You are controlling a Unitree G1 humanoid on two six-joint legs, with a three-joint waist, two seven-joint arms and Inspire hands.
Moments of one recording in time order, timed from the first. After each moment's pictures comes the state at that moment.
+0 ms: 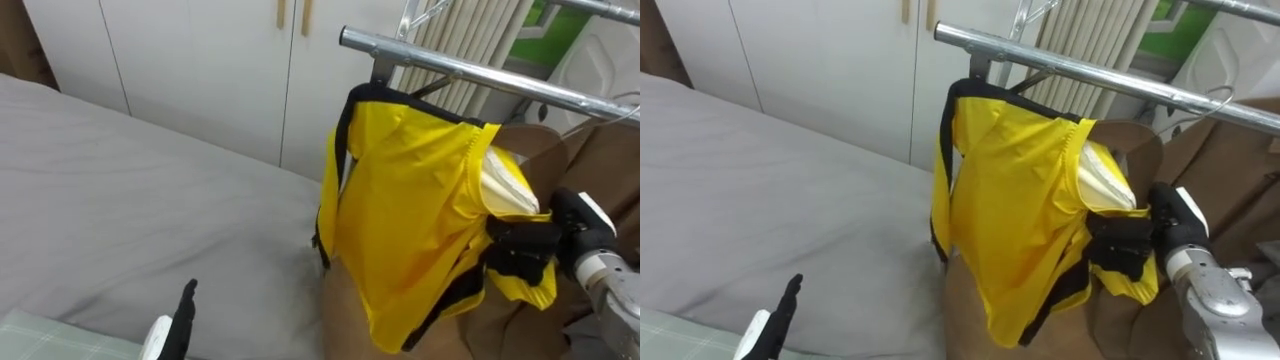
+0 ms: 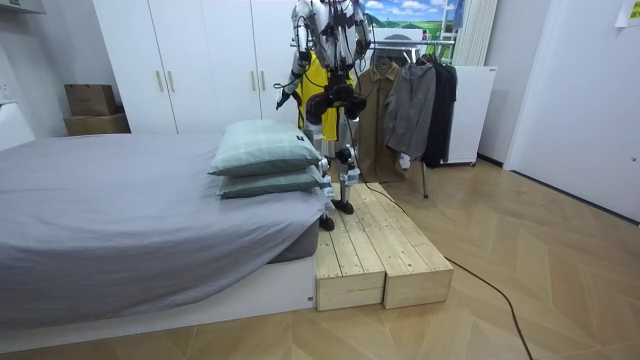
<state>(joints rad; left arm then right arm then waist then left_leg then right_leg) 0.19 0.22 -0.08 0.31 0.28 -0.06 0.18 -0.39 -0.48 -0.07 0.65 0.24 0.04 0.09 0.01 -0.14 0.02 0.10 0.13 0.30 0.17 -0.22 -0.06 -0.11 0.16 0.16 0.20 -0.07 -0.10</state>
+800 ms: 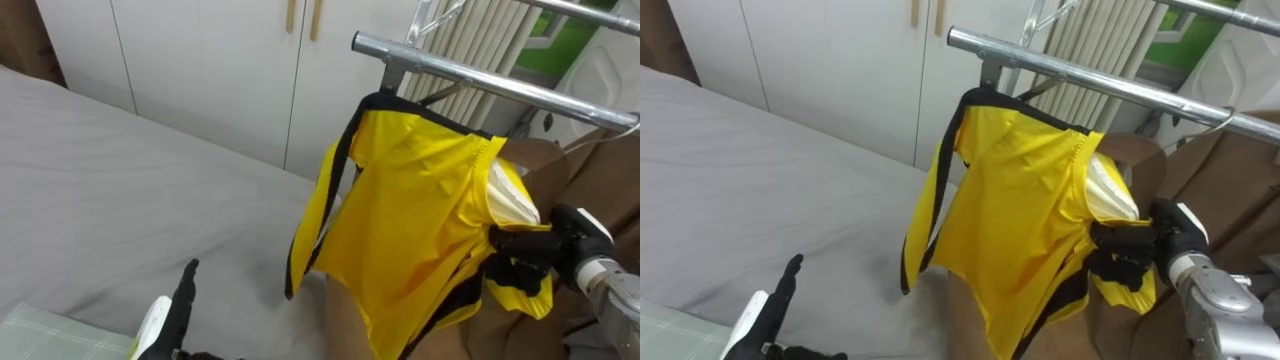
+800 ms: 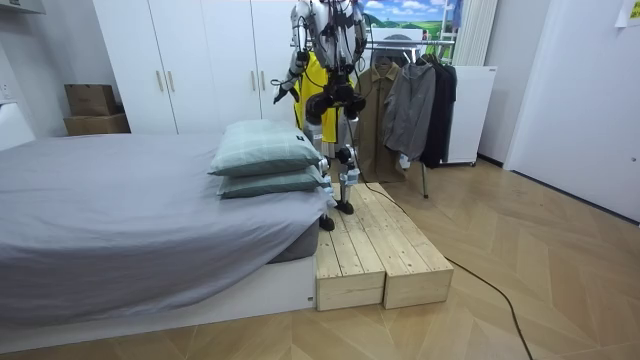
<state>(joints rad) 0.19 0.27 -0.11 0.23 0.28 -0.06 0.16 -0.49 -0.49 -0.06 0.93 0.28 0.00 0.14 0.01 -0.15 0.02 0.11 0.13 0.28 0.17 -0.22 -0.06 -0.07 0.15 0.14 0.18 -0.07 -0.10</state>
